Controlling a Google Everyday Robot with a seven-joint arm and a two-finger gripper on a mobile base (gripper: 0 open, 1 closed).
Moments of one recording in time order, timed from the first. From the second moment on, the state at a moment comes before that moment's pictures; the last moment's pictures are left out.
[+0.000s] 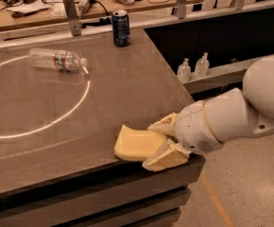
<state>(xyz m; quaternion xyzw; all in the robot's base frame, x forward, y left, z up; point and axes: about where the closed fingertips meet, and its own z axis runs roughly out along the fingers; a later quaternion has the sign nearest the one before) 0.397 -0.040 0.835 -0.60 0.71 0.23 0.30</state>
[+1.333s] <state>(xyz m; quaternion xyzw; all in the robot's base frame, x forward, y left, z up) 0.498 -0.058 0.905 -0.54 0.72 0.15 0.41</state>
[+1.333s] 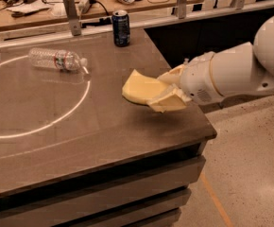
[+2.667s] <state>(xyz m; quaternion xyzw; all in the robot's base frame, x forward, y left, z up) 0.569 -0.074 0.915 -0.48 0.77 0.05 0.41</state>
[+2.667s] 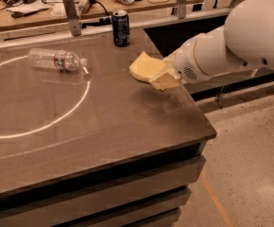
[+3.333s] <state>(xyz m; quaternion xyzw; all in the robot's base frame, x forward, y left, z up) 0.650 -0.094 0.915 -0.42 0.81 -0.02 0.41</state>
